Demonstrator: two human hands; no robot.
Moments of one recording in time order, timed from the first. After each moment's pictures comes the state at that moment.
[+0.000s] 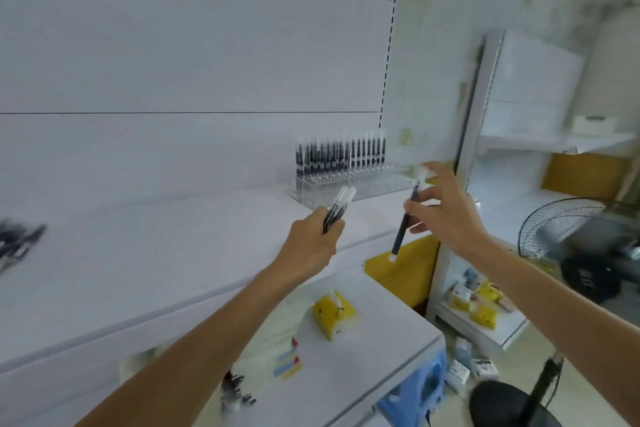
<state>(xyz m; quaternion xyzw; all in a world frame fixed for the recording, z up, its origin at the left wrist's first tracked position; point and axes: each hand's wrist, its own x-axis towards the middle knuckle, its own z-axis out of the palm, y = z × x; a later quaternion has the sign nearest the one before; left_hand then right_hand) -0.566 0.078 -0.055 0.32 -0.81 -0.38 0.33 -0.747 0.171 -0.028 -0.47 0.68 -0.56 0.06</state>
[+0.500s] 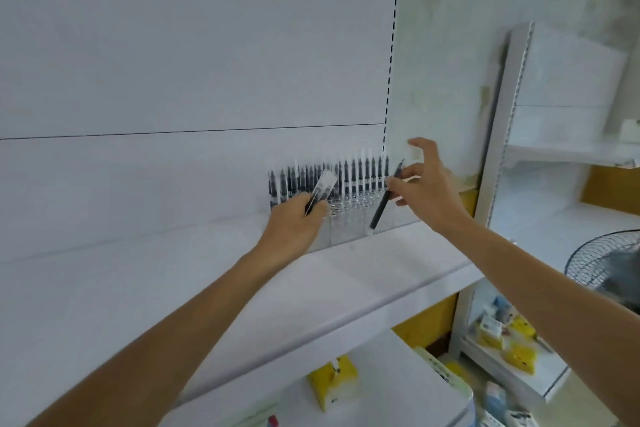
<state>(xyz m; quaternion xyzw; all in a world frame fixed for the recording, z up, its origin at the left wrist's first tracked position) -0.667 -0.025 -0.022 0.33 -0.80 -0.34 0.37 -0.858 0.040 0.002 -0.50 0.65 -0.57 0.01</state>
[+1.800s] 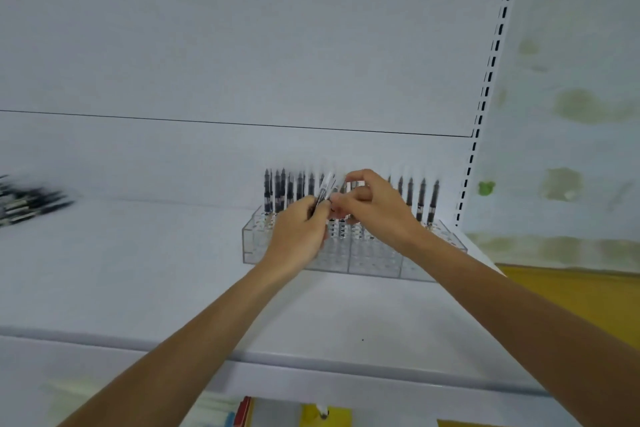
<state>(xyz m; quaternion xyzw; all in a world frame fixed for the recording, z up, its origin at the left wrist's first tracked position) -0.798 -0.031 -0.032 0.52 -0.61 -0.26 0.54 -0.927 -0.071 -0.012 -0.73 0.40 -0.46 0.31</state>
